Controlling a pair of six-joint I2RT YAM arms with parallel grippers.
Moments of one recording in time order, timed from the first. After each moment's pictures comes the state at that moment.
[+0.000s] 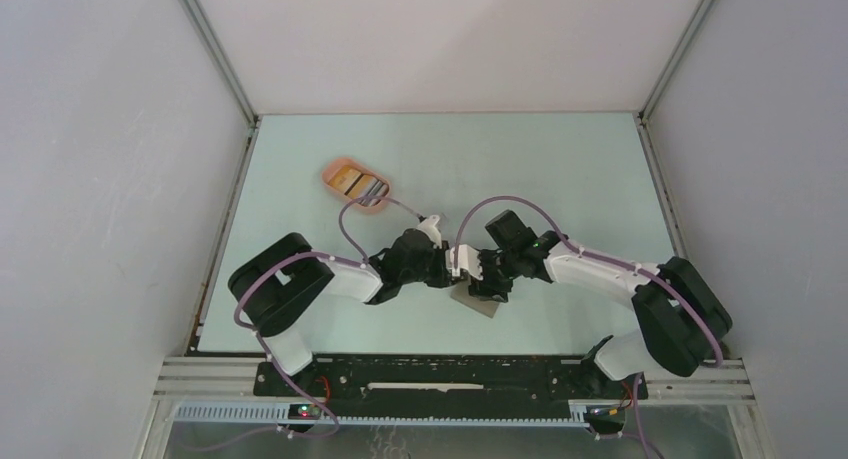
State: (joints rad) left arm -0.84 1.71 0.62 0.52 0.19 -0.75; right arm 0.69 1.42 0.76 -0.41 -0.47 -0.84
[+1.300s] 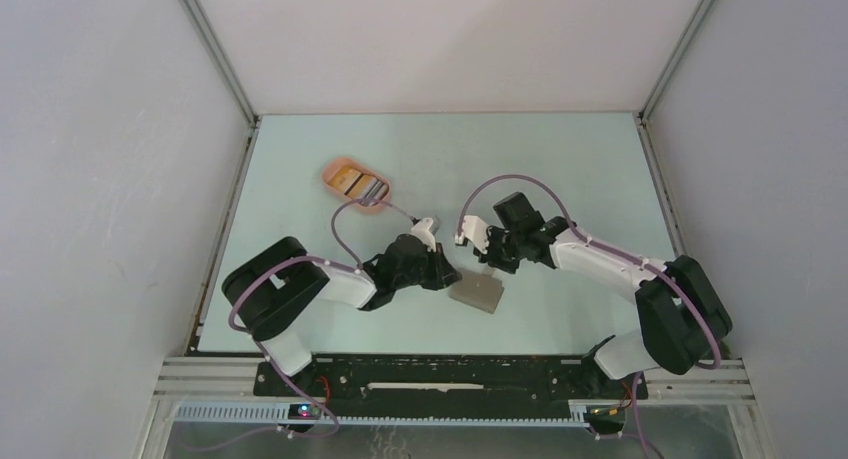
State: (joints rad) left arm -0.84 1.68 0.54 0.62 0.13 -0.73; right arm 0.61 1.45 0.85 -0.42 -0.29 -0.69
